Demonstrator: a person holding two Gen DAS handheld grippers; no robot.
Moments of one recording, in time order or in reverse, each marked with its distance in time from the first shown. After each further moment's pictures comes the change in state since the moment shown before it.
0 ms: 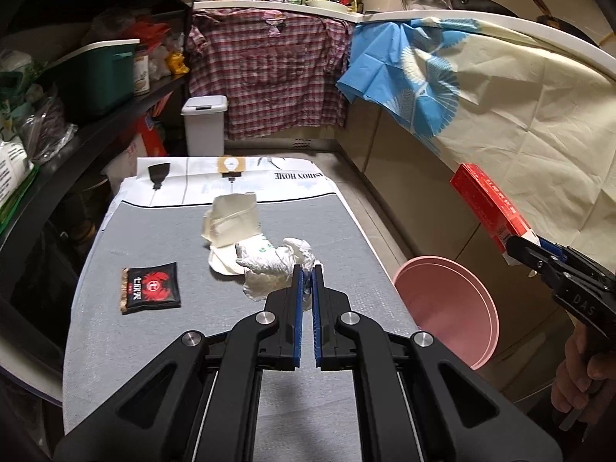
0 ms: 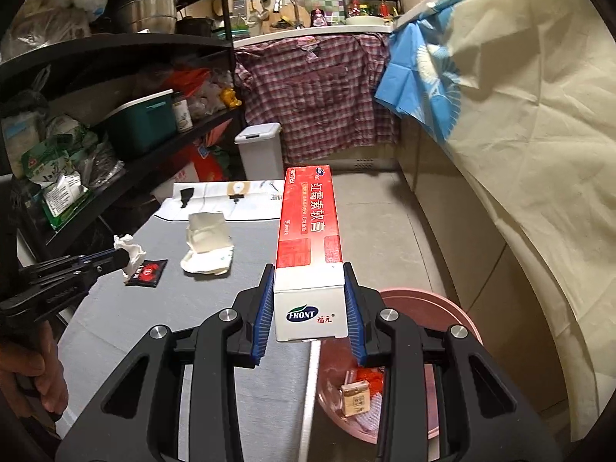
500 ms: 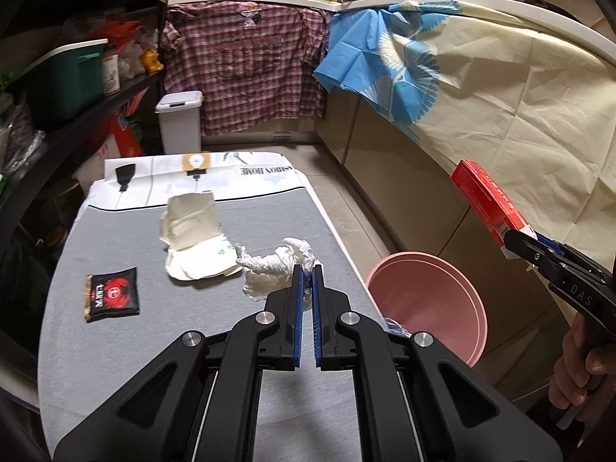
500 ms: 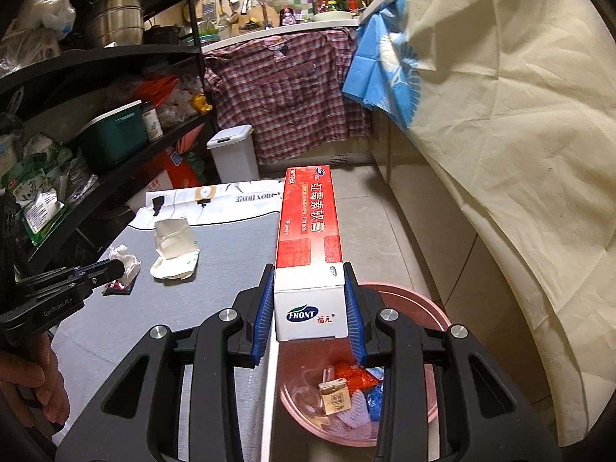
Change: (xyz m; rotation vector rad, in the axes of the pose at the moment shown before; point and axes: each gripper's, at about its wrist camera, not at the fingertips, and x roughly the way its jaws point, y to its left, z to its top) left arm 0.028 -0.037 0.005 0.033 0.027 -0.052; right arm 0.001 -0.044 -0.004 0.066 0.000 -0.063
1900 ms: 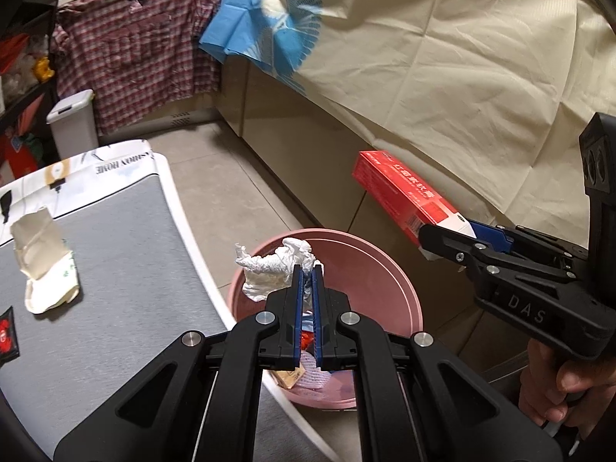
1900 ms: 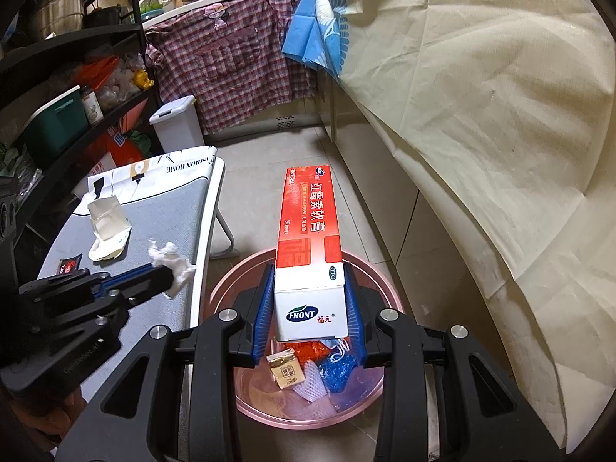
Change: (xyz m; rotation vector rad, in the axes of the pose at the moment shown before) left arm 0.081 -0.121 -0.008 0.167 0.113 -0.273; right arm 0.027 -0.059 -0.015 0.075 0.141 -0.158
